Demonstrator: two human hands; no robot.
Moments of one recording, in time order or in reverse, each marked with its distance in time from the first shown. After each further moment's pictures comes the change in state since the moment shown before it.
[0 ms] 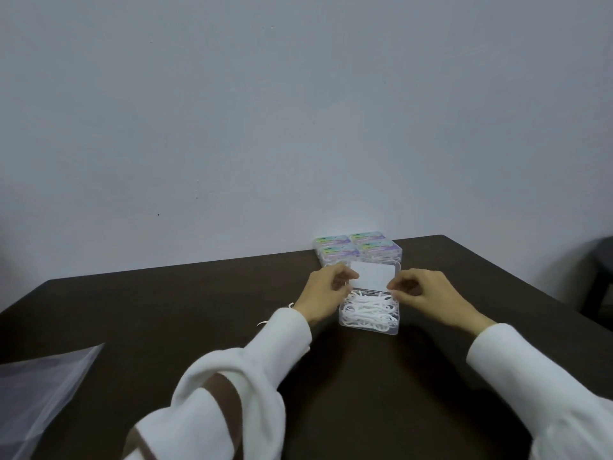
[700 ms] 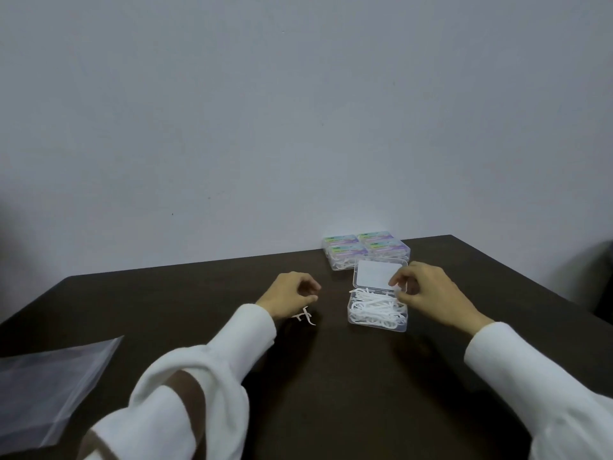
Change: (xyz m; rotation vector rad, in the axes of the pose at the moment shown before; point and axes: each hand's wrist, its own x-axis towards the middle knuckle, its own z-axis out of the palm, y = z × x) left_hand -0.022 -0.031 -0.059 0.312 -0.119 -0.129; right_hand -0.004 -0.019 0.003 -0.137 0.039 0.000
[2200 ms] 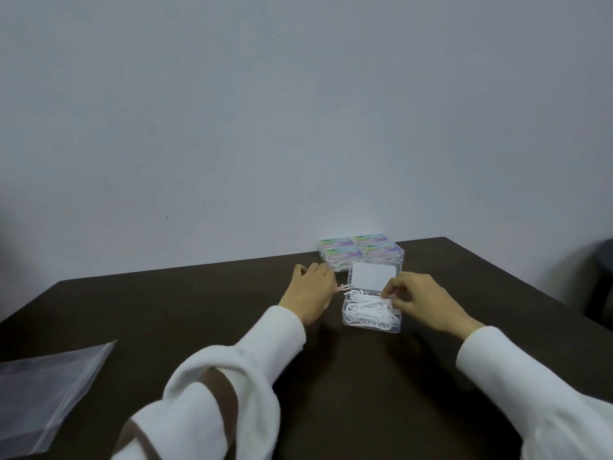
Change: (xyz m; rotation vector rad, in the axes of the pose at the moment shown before) left_hand 0.009 0.040 0.024 0.763 0.130 0.233; right_hand -0.007 -0.006 0.002 -0.028 -0.080 0.004
